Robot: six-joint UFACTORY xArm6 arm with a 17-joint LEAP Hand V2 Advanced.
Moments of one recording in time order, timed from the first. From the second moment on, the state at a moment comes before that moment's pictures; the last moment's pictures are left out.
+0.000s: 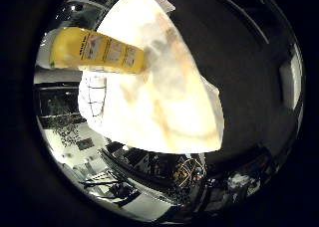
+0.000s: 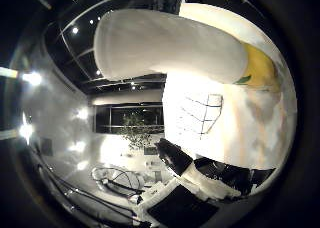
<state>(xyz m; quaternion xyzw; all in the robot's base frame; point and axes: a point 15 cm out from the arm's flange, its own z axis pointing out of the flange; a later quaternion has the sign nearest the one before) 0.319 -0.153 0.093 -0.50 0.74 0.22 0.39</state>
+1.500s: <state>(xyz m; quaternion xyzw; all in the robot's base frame) 0.461 0.006 0.189 -0.53 0.59 0.25 0.55</state>
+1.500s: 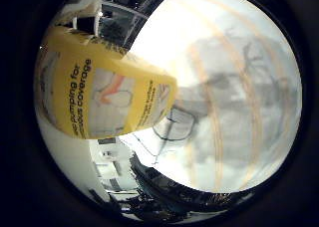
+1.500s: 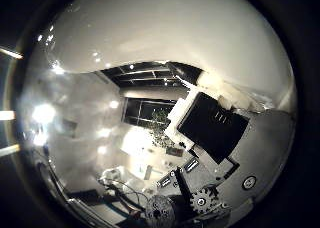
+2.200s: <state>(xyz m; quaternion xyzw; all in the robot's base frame) 0.500 0.132 0.317 -0.70 0.51 0.28 0.41</state>
